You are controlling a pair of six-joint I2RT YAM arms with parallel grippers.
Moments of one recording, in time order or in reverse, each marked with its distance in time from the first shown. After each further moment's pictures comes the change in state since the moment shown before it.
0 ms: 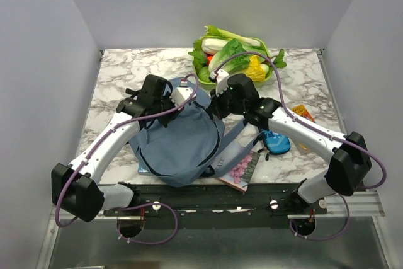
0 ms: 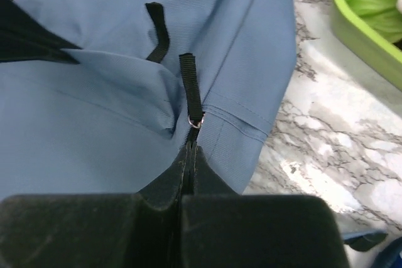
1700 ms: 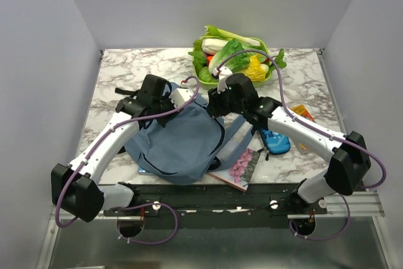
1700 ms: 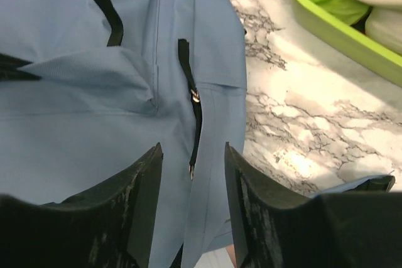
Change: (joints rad) left arm 0.000 0.005 0.010 -0.027 -0.010 0.064; right arm 0.007 -0.007 0.003 -0.006 0.128 0.079
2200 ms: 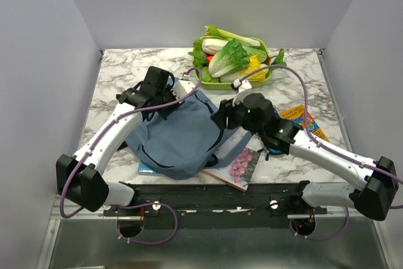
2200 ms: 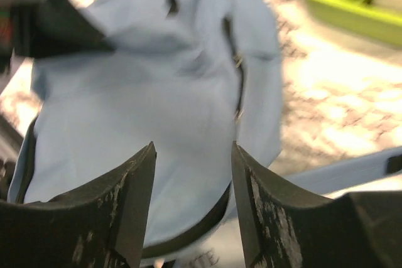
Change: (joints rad) left arm 0.000 0.109 0.137 -0.040 -0.065 -0.015; right arm 0.137 -0.315 -0.291 0.114 0.094 0.212
